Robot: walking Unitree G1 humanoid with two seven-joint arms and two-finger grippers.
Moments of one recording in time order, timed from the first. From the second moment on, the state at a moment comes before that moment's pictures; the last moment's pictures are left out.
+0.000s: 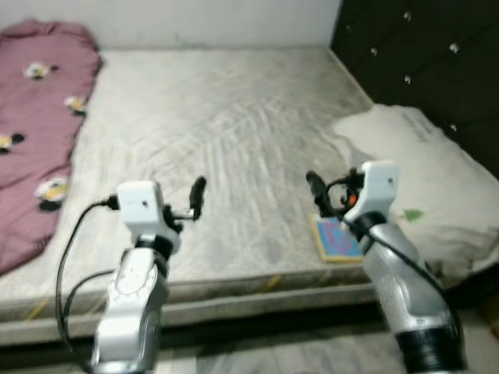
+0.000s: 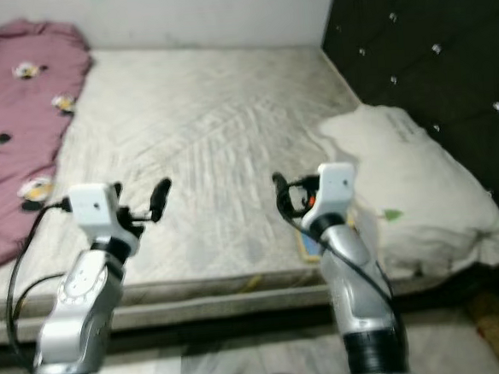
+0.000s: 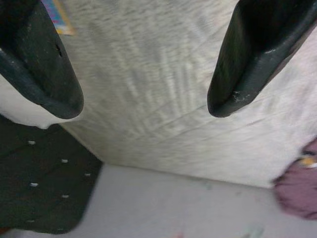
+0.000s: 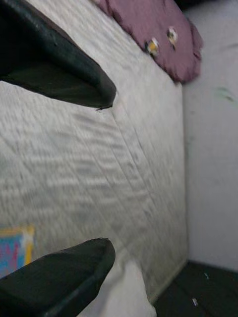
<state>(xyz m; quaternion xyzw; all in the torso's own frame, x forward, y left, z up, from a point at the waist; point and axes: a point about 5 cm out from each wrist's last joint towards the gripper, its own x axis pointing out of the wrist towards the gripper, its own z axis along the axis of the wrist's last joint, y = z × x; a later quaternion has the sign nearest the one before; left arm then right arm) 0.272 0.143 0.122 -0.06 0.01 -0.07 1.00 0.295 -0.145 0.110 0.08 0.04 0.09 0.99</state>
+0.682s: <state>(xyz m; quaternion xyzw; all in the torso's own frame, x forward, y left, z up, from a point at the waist) 0.271 0.146 0.134 -0.07 -0.02 -0.08 0.99 0.296 -0.140 0.116 0.06 0.03 0.10 0.99</state>
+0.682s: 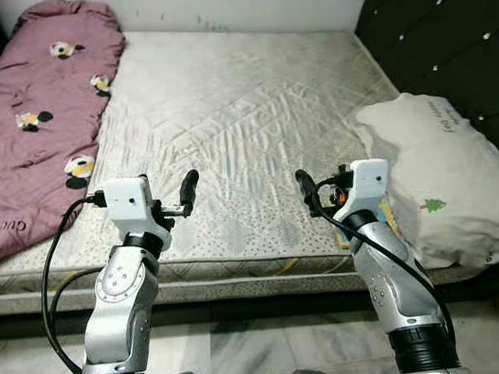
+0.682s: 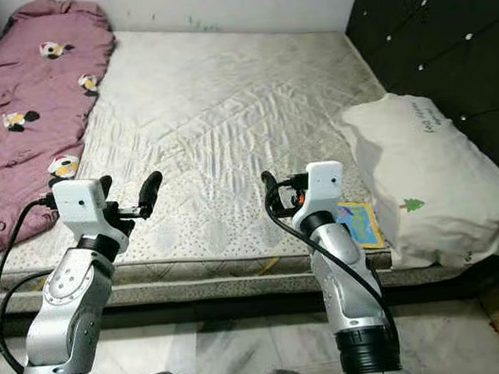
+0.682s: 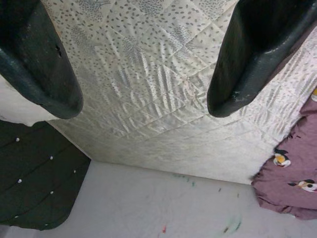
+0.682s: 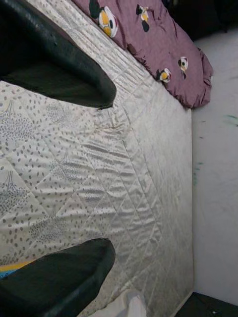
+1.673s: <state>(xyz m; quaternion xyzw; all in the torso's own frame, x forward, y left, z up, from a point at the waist) 0.271 0.133 0.137 -0.07 -0.02 -0.11 0.99 0.296 -0.155 0.115 0.06 0.03 0.06 1.00</state>
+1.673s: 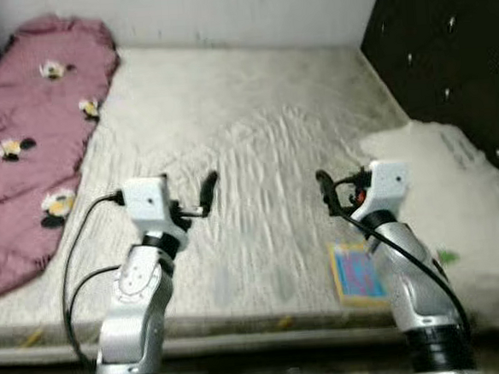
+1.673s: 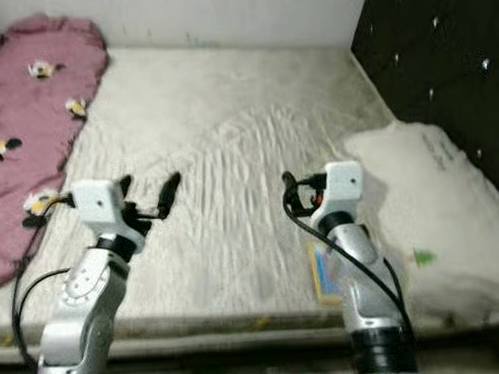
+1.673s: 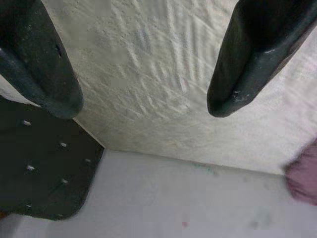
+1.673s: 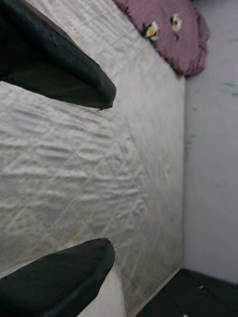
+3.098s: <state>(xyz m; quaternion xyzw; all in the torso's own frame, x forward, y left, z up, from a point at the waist) 0.269 0.132 0.127 -0.09 0.01 -0.10 0.99 0.295 -0.153 0.110 0.05 0.04 0.06 1.00</state>
